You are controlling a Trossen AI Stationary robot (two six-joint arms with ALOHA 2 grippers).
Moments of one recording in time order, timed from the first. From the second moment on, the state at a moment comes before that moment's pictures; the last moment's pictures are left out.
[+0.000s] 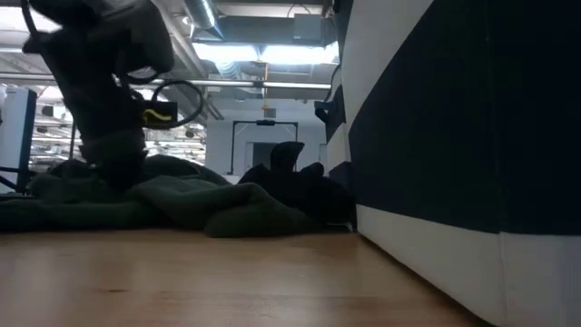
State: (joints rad) left arm -0.21 1.44 0.62 -0.53 -0.46 -0.69; right arm 0.78 1.61 1.67 -1.28 0.64 0.88
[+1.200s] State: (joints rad) left arm -0.23 1.28 0.51 -0.12 -0.18 -0.45; right arm 0.78 1.61 1.67 -1.28 0.67 0.86
